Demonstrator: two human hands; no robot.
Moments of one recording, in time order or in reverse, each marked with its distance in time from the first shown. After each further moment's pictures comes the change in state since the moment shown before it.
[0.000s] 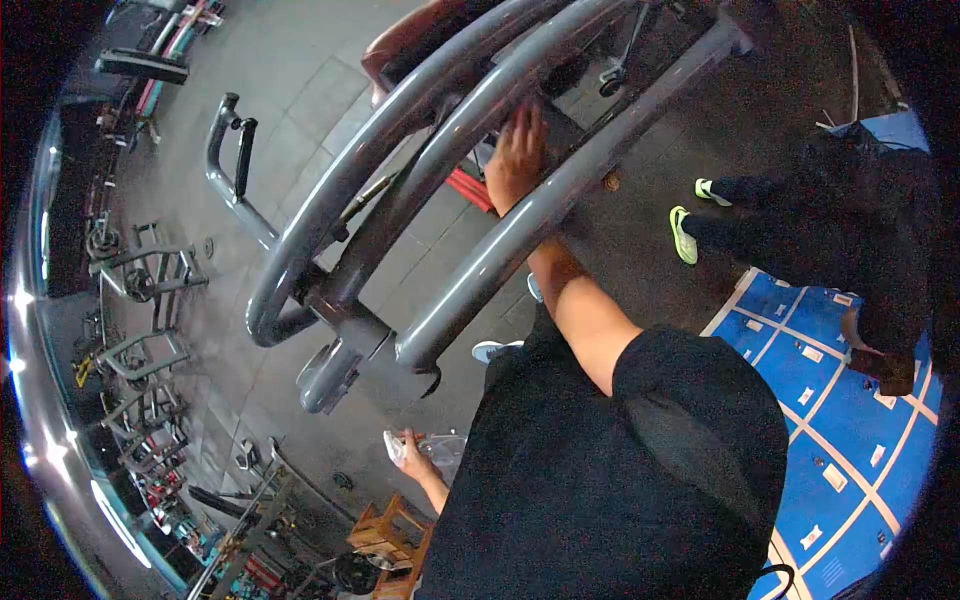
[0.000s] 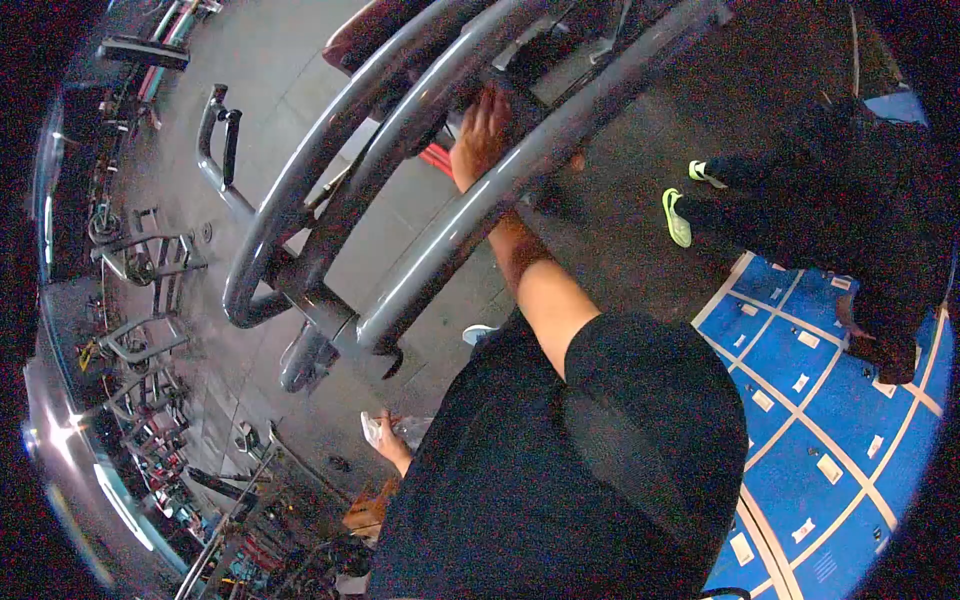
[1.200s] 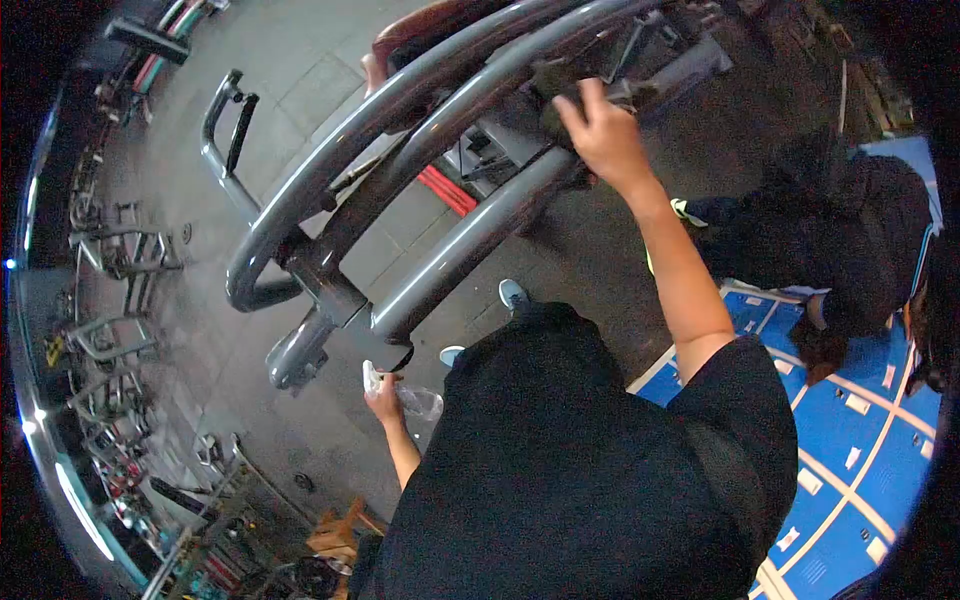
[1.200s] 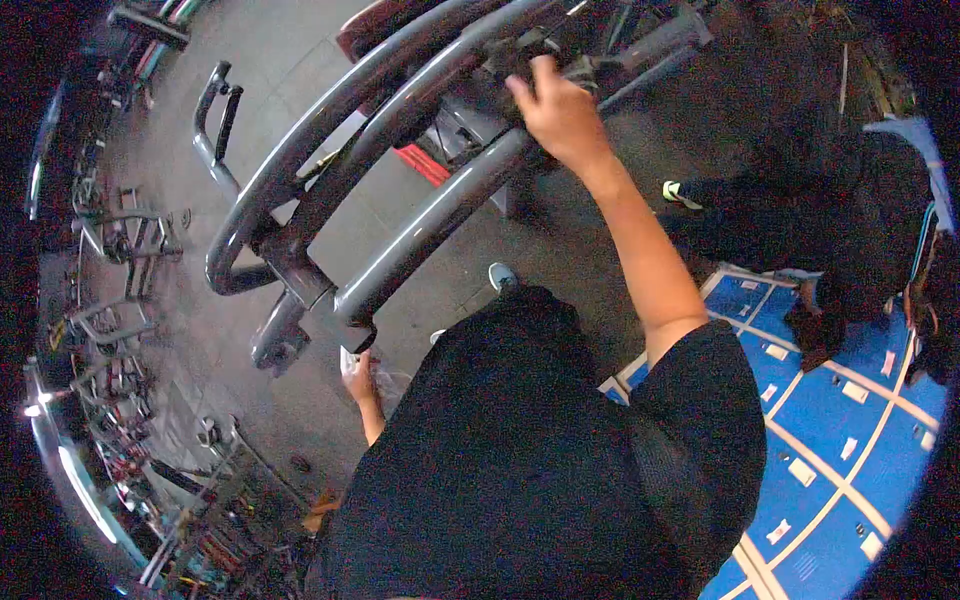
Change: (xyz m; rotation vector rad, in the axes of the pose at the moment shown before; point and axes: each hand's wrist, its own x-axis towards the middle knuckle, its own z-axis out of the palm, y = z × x) left_hand 0.058 -0.017 0.088 0.240 -0.303 0.220; right_hand 0.120 0.067 -0.210 0.276 -0.306 -0.062
